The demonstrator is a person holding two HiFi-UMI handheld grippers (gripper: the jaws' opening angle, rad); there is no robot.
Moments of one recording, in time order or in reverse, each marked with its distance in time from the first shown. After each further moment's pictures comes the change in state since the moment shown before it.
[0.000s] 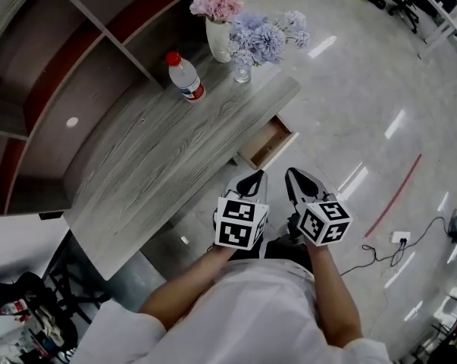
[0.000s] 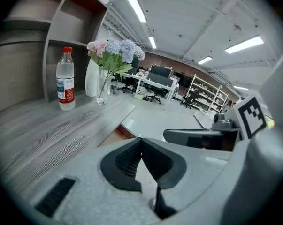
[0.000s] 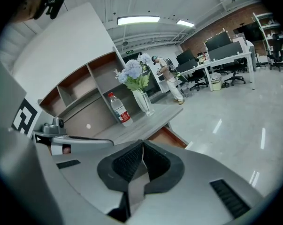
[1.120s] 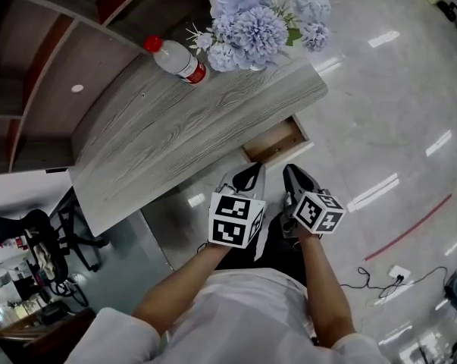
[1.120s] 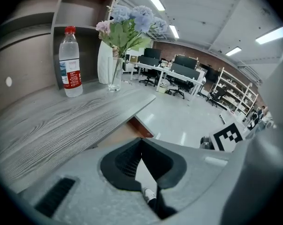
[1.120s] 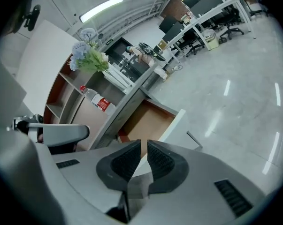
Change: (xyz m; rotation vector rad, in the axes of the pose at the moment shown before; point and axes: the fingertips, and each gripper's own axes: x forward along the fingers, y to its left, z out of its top) left arm 0.089 0.030 -0.013 -0.132 0.095 0.282; right arm 0.101 -0.104 -0.077 0.302 0.220 0.181
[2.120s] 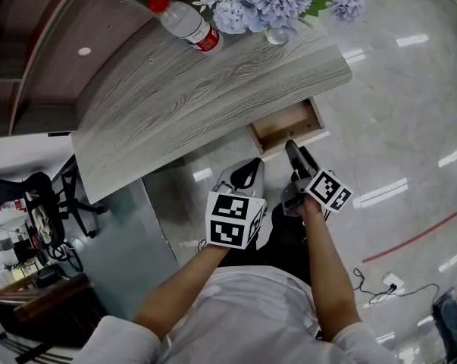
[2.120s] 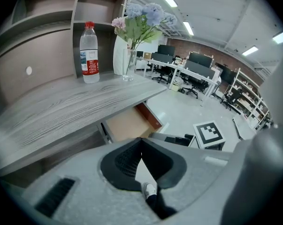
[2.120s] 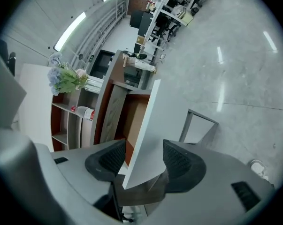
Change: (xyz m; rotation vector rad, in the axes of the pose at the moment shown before) left arm -0.008 0.010 -0.042 -0.100 0.034 0.142; right arm 0.047 -0.031 -0.021 0.346 0.008 0.152
